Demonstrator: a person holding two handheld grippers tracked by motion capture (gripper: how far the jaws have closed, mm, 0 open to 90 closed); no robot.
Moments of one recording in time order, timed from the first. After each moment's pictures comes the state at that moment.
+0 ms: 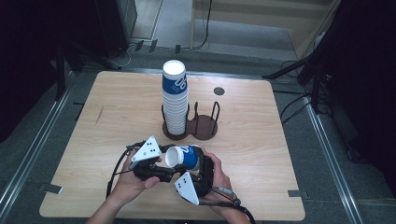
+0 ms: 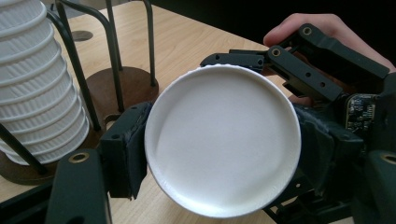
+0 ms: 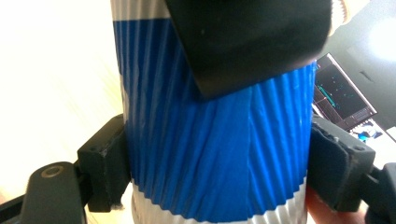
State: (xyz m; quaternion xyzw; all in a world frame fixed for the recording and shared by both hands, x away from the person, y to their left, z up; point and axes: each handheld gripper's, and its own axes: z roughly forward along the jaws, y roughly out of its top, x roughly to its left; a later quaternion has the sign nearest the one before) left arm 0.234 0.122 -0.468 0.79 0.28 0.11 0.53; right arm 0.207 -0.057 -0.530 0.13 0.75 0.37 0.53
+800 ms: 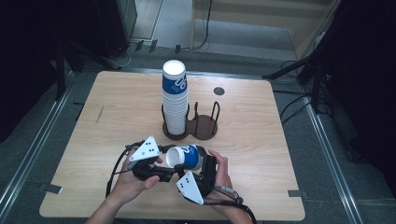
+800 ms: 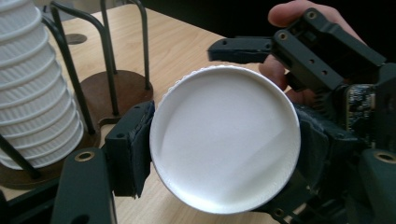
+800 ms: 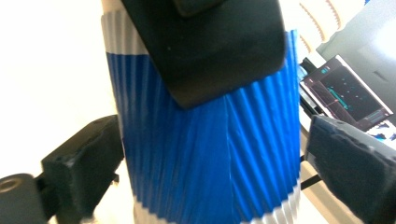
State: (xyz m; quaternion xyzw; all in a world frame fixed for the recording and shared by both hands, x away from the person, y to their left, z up) left arm 0.235 0.126 -0.465 0.79 0.28 0.11 0.54; right arm 0.205 -0.062 -0.520 0.13 0.75 0.39 0.51
